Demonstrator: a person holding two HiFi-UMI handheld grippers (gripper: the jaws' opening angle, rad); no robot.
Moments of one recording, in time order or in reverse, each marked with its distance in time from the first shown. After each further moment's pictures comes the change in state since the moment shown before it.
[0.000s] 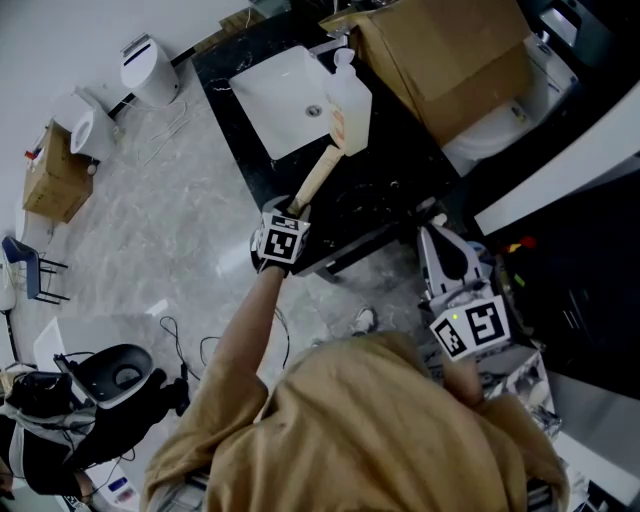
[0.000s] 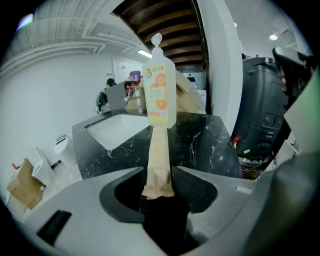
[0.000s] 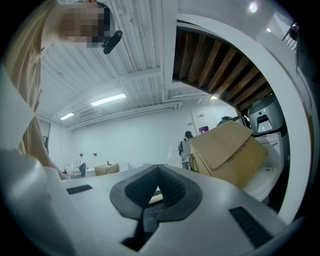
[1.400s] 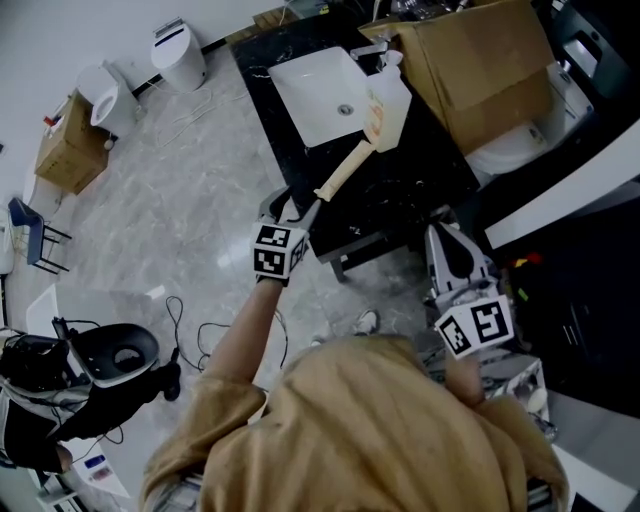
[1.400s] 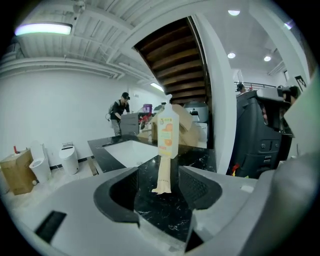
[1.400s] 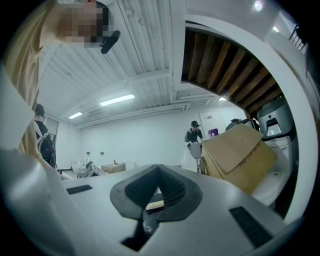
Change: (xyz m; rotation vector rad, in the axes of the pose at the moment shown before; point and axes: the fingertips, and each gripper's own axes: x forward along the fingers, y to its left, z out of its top) left arm -0.132 0.019 0.023 -0.110 -0.346 0.039; right arm -0.003 0.063 0.015 -0.035 -0.012 0.074
